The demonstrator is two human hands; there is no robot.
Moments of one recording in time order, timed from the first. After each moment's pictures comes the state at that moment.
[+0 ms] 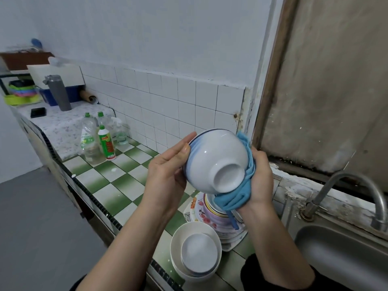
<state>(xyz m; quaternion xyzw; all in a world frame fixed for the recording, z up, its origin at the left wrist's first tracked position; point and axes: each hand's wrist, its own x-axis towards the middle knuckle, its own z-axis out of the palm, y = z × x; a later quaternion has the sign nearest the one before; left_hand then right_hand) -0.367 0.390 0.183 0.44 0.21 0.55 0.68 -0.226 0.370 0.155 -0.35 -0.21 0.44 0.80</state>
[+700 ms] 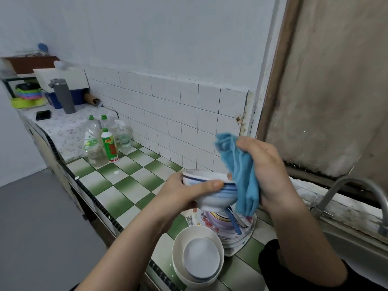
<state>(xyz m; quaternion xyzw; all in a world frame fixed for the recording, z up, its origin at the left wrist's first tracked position) -0.373 0.395 0.164 0.60 0.34 0.34 0.64 -0.219 0.350 0.204 -0.45 -0.45 0.37 0.67</state>
